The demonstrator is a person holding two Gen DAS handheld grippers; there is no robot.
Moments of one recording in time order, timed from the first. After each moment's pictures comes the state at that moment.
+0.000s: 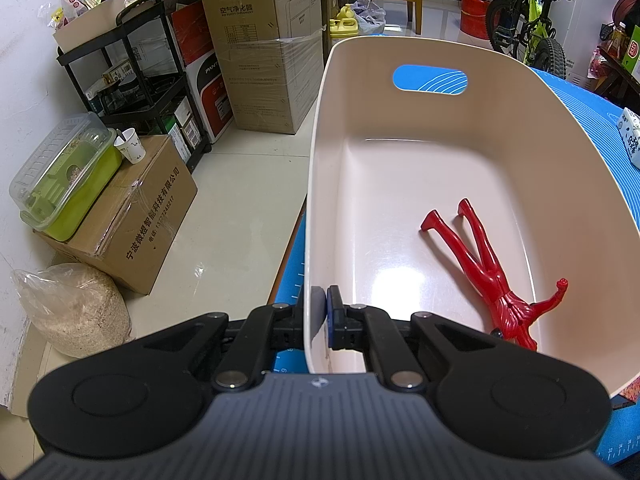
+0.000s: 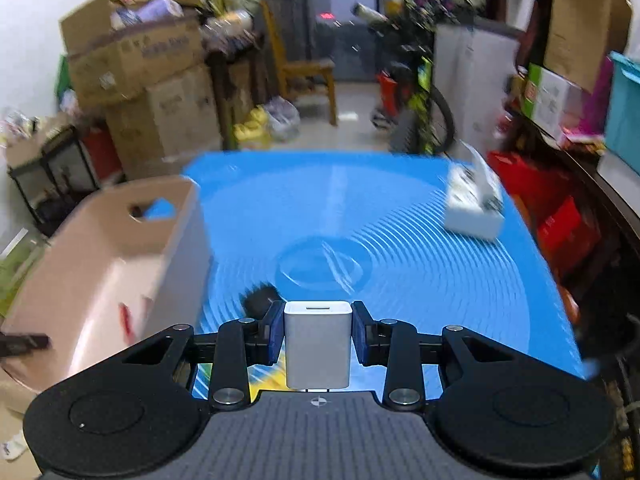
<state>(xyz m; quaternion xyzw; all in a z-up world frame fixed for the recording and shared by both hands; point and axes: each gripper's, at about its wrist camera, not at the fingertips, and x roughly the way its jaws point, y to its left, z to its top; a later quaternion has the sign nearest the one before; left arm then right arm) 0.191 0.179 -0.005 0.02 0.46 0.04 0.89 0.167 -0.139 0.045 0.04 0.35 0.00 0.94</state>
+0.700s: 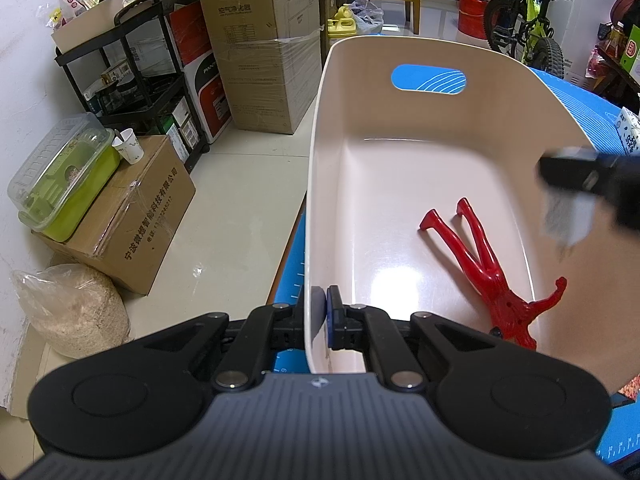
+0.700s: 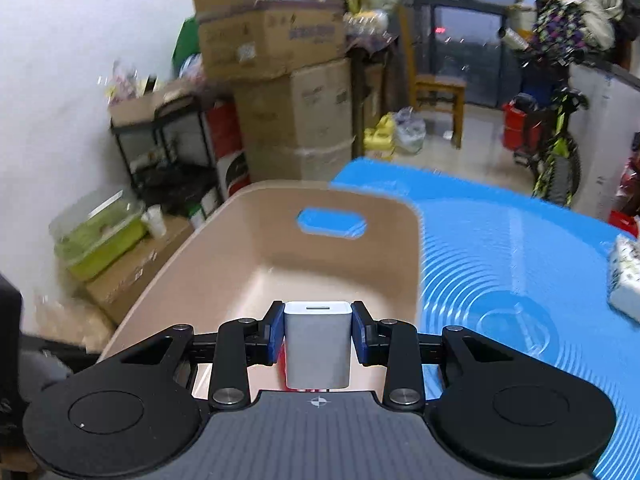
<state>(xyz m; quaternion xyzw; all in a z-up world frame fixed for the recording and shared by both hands) 0.189 0.176 -0.007 0.02 0.46 0.03 0.89 0.235 0.018 0.034 -0.01 0.35 0.16 0.92</state>
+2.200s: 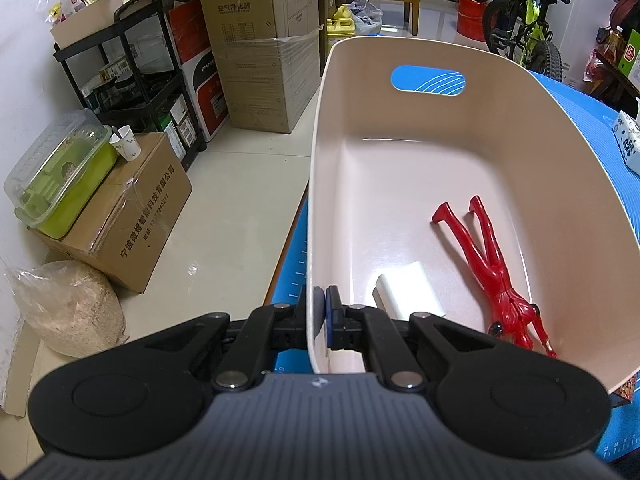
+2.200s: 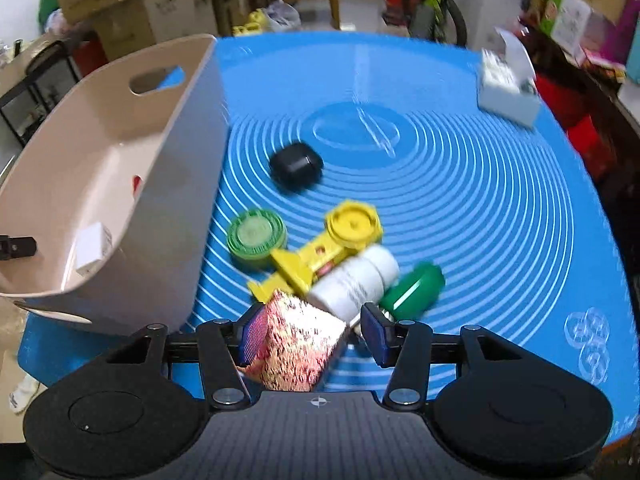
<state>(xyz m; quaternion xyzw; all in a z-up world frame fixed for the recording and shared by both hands) 0.188 0.180 -0.006 0.02 0.46 0.03 0.89 0.160 -0.094 -0.035 0.05 0.49 -0.02 0.87</state>
